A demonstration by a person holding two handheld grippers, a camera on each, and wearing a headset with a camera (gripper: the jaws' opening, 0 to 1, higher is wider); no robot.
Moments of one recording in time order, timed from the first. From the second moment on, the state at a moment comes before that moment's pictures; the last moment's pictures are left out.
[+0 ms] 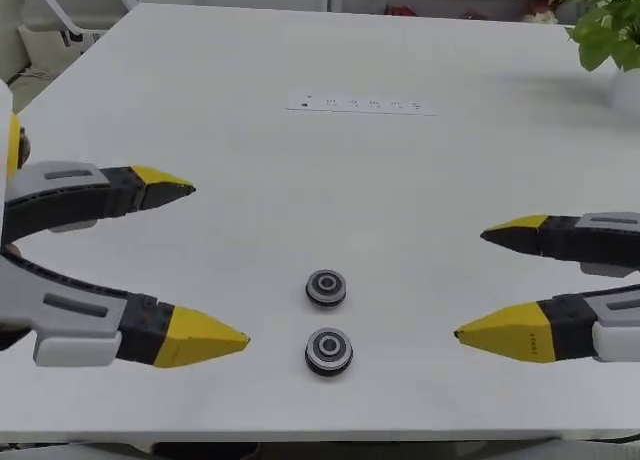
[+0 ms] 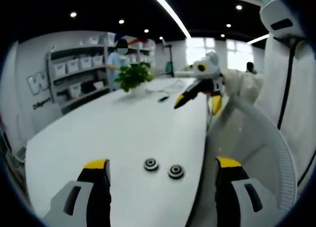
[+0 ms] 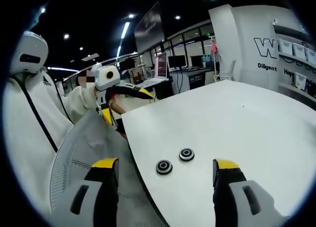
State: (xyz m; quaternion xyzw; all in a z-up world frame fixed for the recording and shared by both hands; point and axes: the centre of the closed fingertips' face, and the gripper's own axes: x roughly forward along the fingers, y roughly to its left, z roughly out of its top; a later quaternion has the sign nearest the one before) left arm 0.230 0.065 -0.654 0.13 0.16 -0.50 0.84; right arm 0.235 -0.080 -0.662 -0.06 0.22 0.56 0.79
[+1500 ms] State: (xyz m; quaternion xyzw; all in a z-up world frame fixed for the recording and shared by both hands) left arm 0.276 0.011 -0.688 0.16 0.11 -0.56 0.81; right arm 0.270 -0.006 -0.665 -0.06 0.13 0.63 0.76
